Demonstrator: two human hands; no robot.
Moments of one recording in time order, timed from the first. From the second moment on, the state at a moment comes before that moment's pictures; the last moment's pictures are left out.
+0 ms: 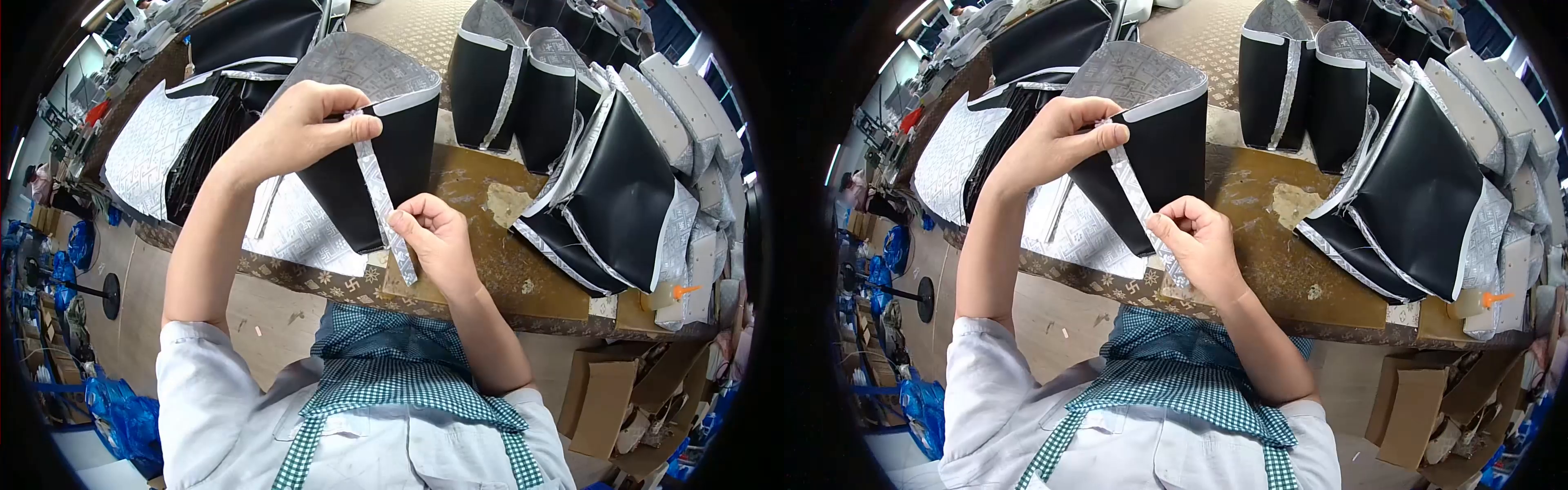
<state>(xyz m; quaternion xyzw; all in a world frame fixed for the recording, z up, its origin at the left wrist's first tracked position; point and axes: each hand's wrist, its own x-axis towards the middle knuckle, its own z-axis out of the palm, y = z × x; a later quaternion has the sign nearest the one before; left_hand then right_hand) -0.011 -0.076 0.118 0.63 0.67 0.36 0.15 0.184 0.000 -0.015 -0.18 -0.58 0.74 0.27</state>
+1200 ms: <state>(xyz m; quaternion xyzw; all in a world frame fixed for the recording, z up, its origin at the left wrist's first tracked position) -0.035 -0.045 0.070 0.70 0.67 0.16 -0.21 0.172 0.001 -0.068 -0.31 -0.72 0.53 0.33</state>
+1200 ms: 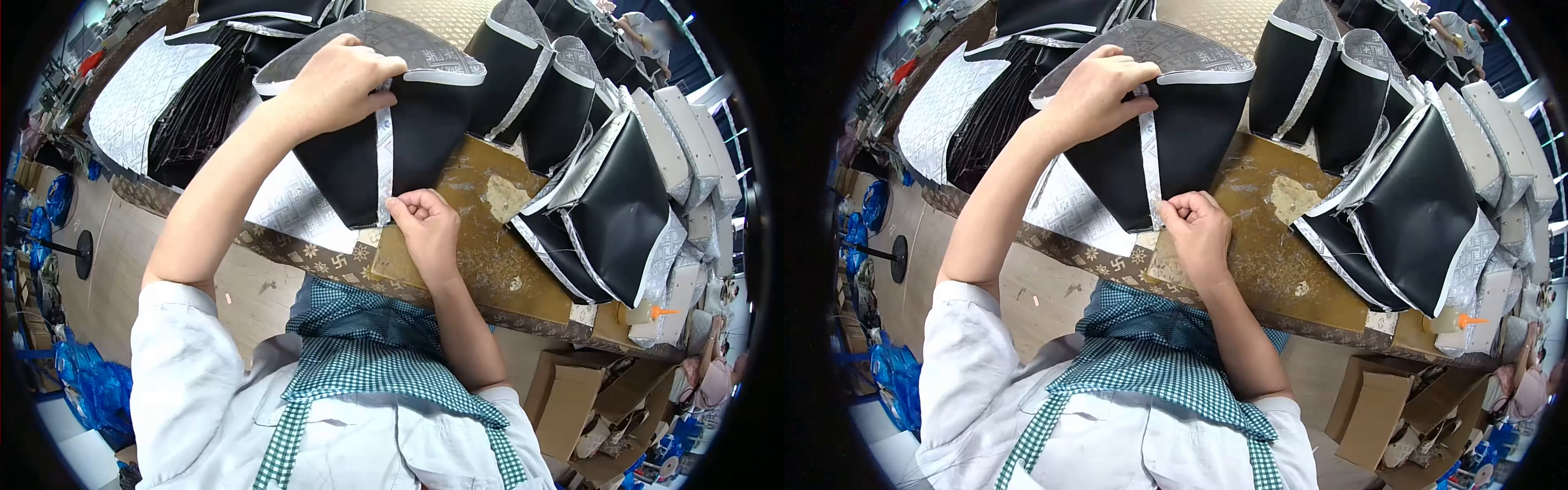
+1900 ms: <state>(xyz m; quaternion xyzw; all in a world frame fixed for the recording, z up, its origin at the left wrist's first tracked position) -0.094 0.018 -0.058 0.57 0.81 0.15 0.03 0.174 0.011 -0.049 -0.08 -0.95 0.21 0.20</state>
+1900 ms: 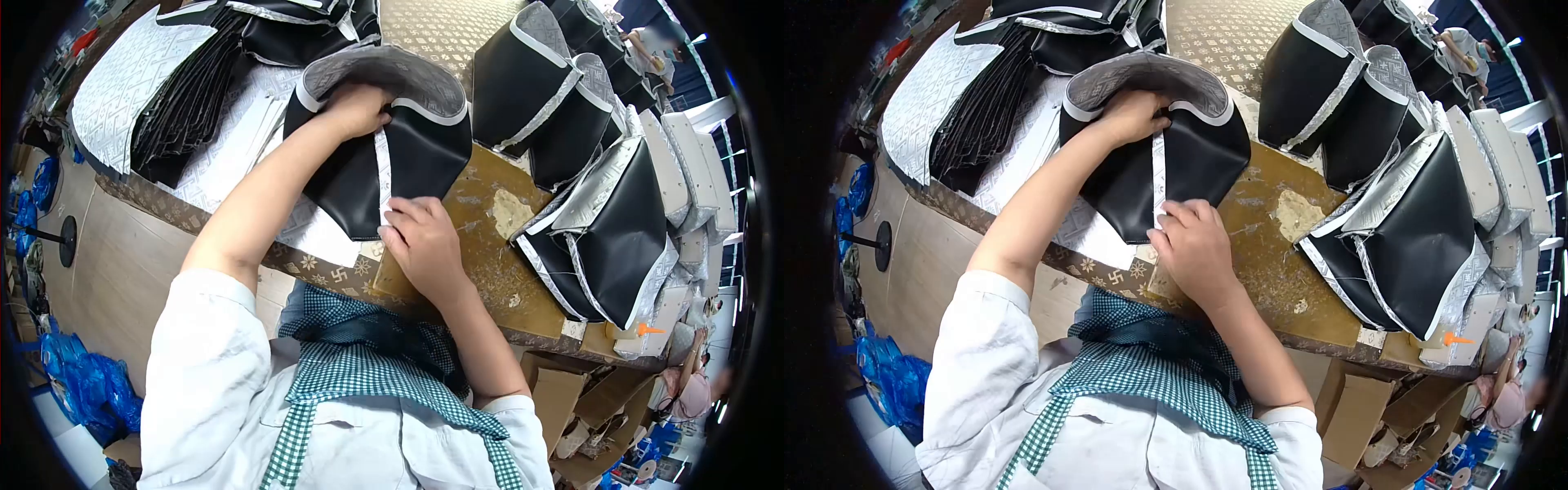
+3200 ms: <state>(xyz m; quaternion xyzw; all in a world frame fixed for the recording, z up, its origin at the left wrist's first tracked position) 0.044 -0.077 0.116 0.61 0.57 0.52 0.15 0.233 -0.024 0.004 -0.19 -0.84 0.41 0.30</state>
